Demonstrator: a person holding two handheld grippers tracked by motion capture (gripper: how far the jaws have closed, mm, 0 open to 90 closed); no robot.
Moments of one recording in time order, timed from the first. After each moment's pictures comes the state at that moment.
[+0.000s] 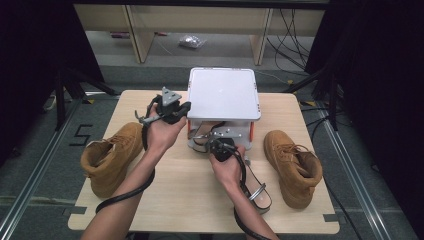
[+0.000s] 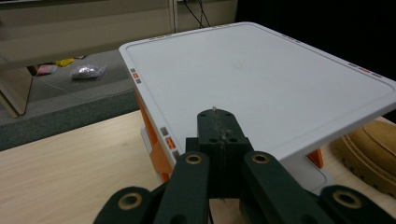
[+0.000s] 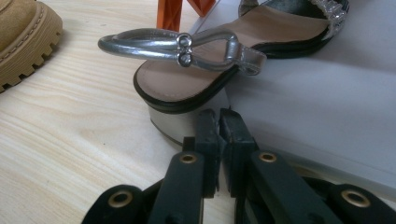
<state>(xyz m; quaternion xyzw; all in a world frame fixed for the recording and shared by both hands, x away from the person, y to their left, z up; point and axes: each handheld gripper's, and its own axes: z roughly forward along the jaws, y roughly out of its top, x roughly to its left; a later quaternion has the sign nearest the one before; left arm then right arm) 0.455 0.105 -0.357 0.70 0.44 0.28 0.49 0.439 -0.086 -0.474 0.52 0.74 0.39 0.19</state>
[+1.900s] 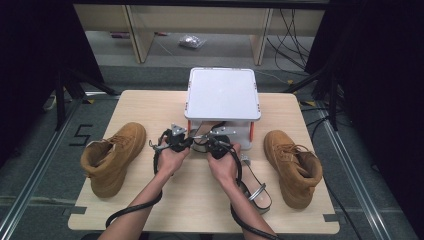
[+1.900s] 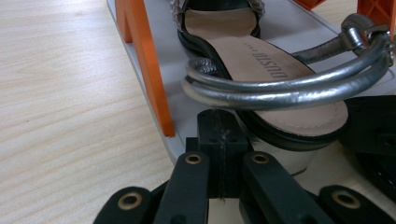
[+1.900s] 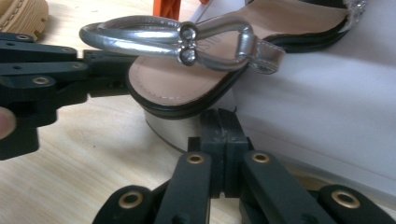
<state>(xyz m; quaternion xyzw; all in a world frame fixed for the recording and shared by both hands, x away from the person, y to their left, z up) 0.477 0.096 -0.502 0.74 0.48 0.20 0.43 0.453 -0.076 -0.483 0.52 0.75 0.37 0.18</state>
